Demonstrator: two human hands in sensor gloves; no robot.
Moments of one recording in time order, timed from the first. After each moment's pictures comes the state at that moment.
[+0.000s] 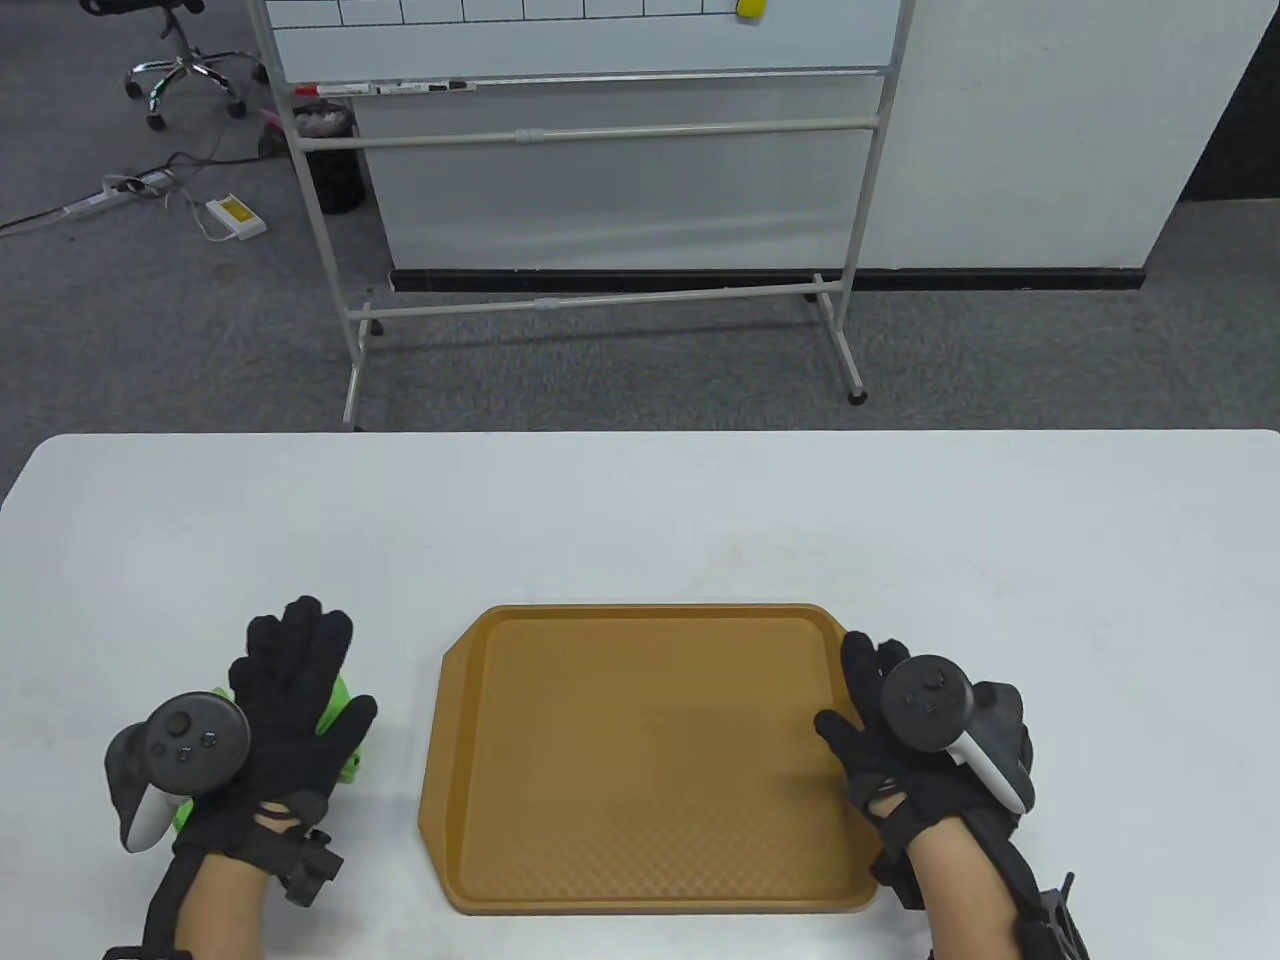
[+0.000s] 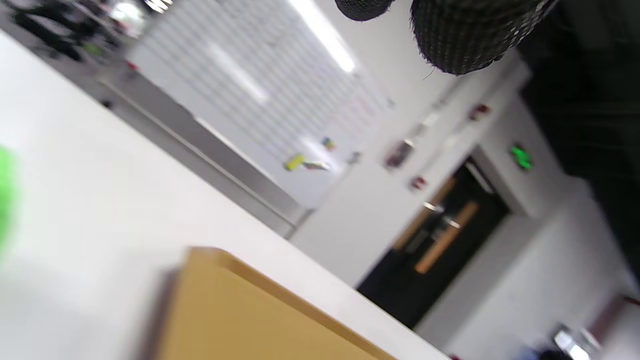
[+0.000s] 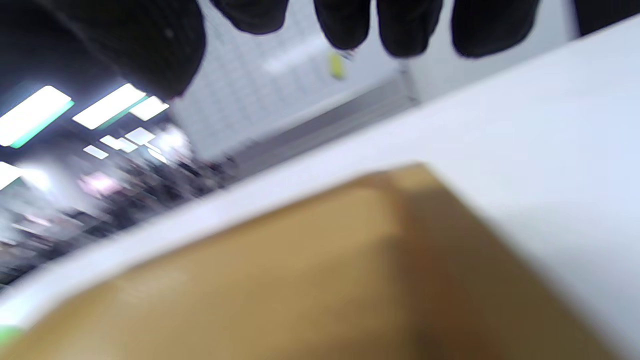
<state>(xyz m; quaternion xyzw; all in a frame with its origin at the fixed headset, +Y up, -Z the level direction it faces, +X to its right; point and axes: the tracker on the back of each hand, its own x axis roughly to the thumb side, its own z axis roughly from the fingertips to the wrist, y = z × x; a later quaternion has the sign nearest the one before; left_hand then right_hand) -0.322 -0.671 -0.304 0.06 -0.16 0.34 0.92 0.193 -0.685 -0.323 0.07 -0.01 0.96 0.26</state>
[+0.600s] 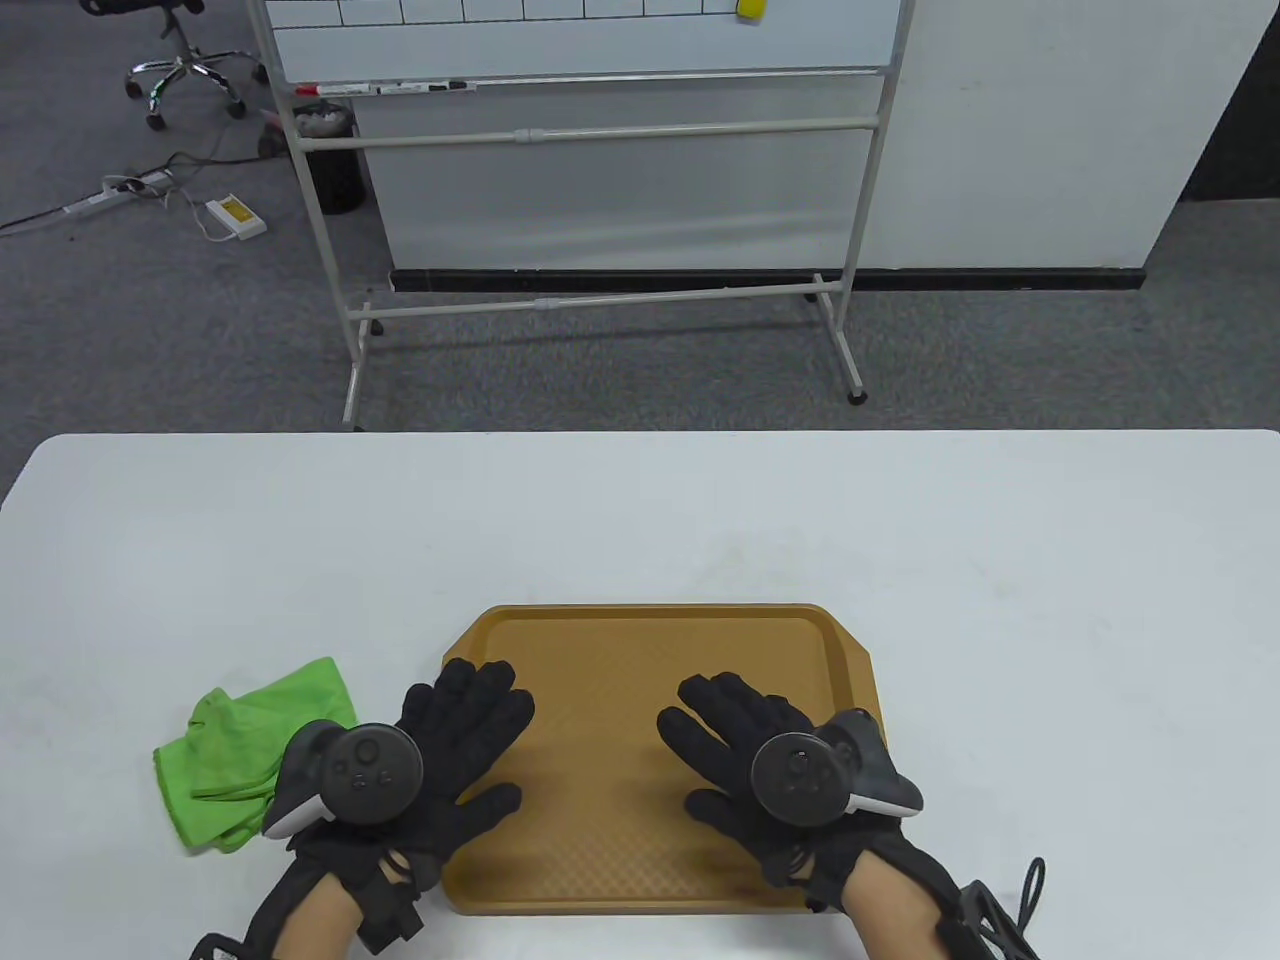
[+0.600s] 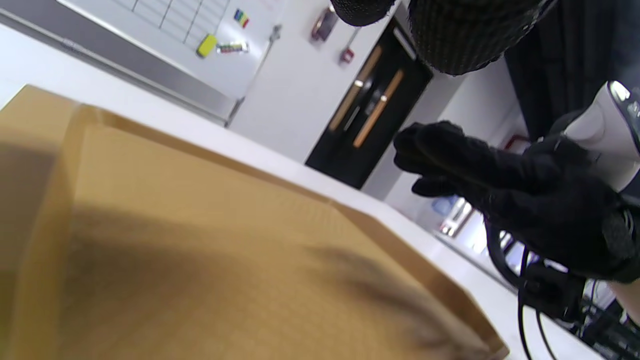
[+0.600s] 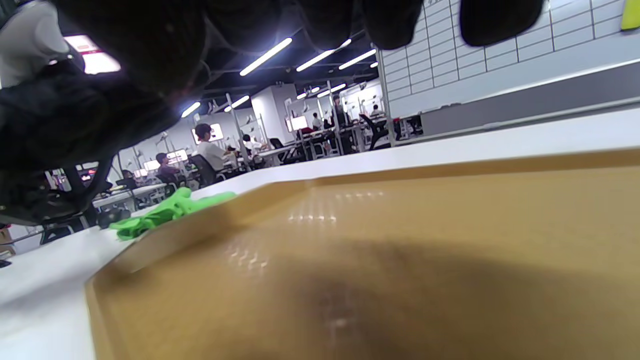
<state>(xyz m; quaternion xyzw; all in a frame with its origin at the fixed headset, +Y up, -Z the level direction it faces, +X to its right) -0.232 -0.697 -0.298 -0.06 -0.30 0.24 0.92 0.104 -0.704 -0.307 0.35 0.01 0.92 0.16</state>
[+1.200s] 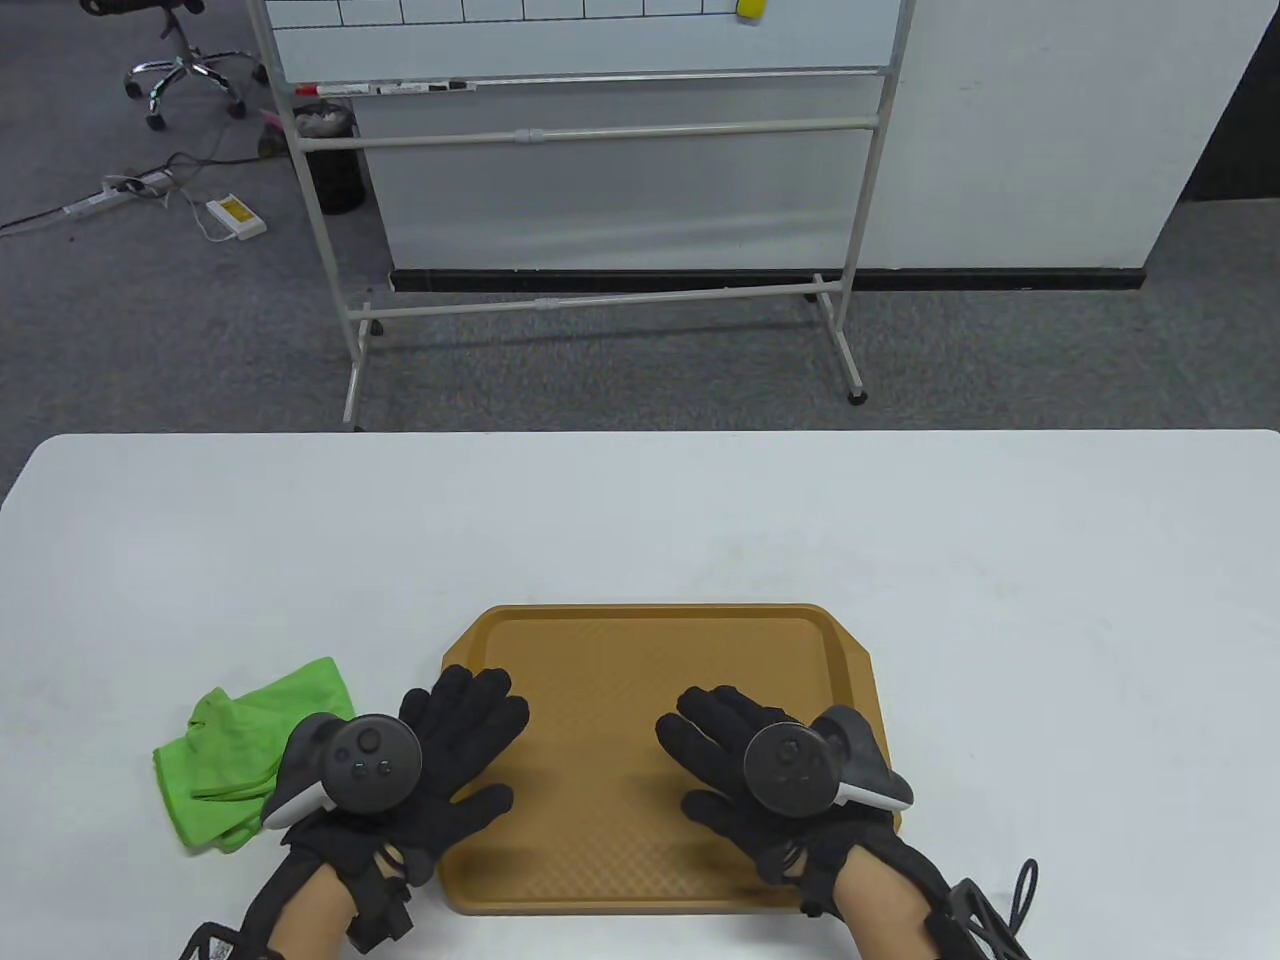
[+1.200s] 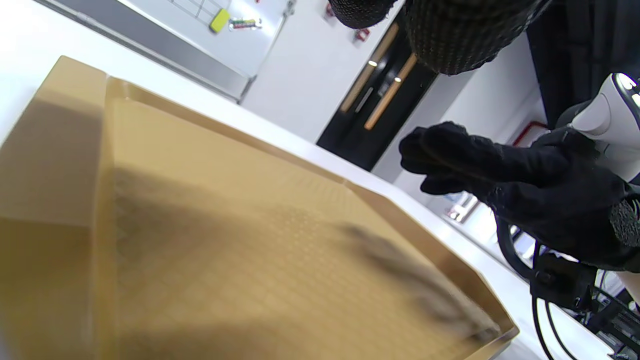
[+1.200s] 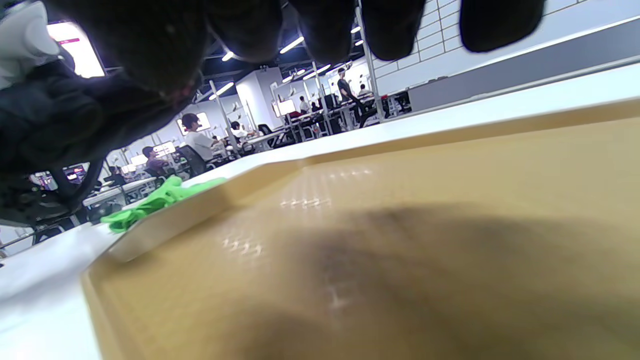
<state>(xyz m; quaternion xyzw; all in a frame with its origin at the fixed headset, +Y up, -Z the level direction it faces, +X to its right) -0.239 -0.707 -0.306 -0.09 -0.30 0.25 0.92 0.103 -0.713 -0.313 0.33 0.05 0.93 0.17</state>
